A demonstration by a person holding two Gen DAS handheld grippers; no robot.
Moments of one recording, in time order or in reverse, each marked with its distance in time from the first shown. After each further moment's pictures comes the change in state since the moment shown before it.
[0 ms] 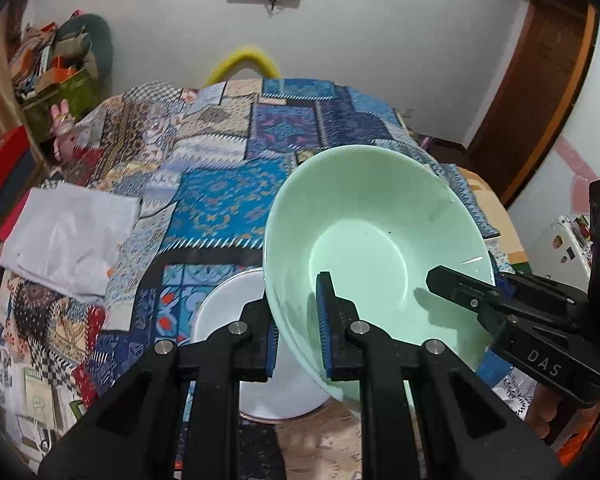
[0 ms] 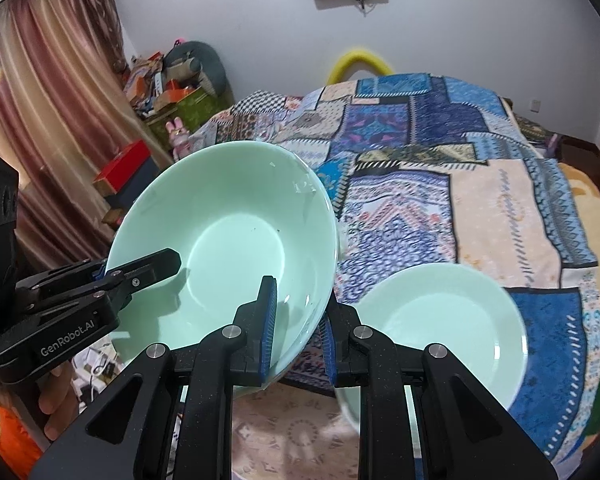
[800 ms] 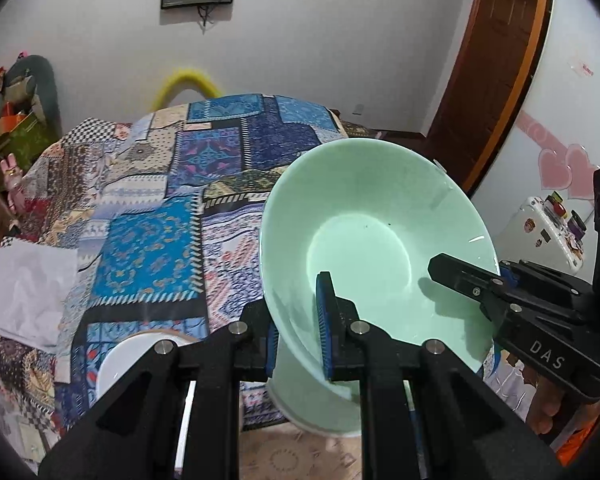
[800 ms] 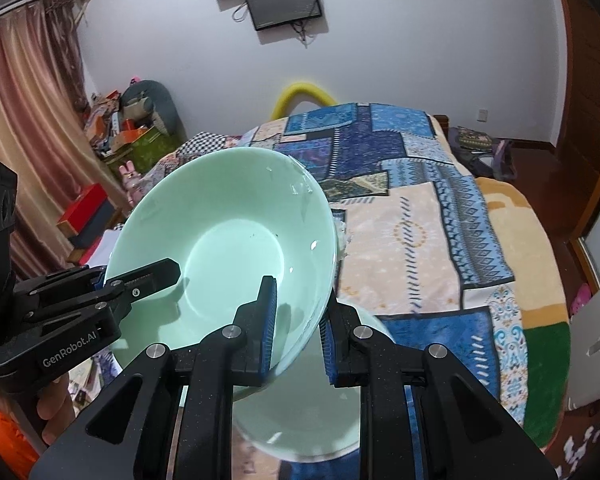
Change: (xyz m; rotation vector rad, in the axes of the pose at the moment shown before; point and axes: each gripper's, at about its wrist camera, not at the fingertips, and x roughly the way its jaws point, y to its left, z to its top) left arm 0.022 -0.120 0.042 0.141 -0.029 -0.100; right arm -0.068 -0.087 0.018 0.065 -0.115 -0.131
